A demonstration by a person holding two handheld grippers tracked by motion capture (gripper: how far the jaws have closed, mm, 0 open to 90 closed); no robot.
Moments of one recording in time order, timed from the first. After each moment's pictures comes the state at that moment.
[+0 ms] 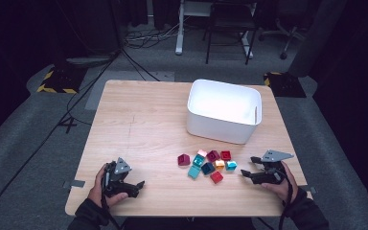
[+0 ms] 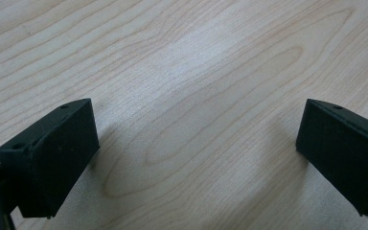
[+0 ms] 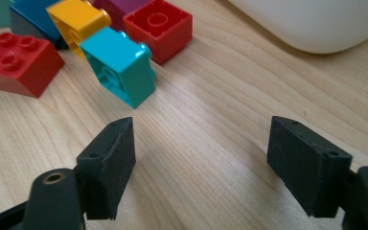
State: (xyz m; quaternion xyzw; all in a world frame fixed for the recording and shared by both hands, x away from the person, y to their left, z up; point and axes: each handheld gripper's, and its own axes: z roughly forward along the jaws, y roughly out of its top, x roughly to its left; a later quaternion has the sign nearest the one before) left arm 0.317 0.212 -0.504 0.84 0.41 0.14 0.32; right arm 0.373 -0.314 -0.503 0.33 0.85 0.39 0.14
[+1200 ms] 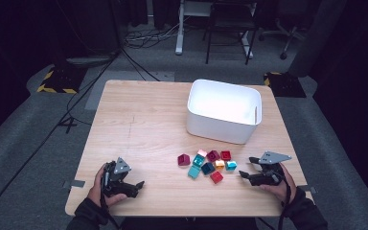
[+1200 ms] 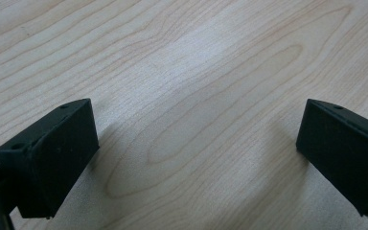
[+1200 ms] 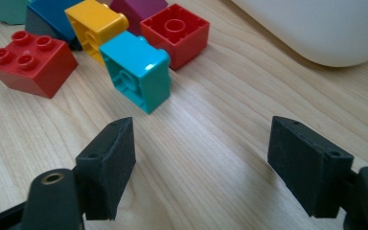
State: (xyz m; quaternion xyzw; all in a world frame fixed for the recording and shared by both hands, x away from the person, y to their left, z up) left arm 0.318 0.213 -0.504 0.85 0.40 0.14 0.32; right arm 0.368 -0.306 -0.502 0.31 0.85 0.39 0.16
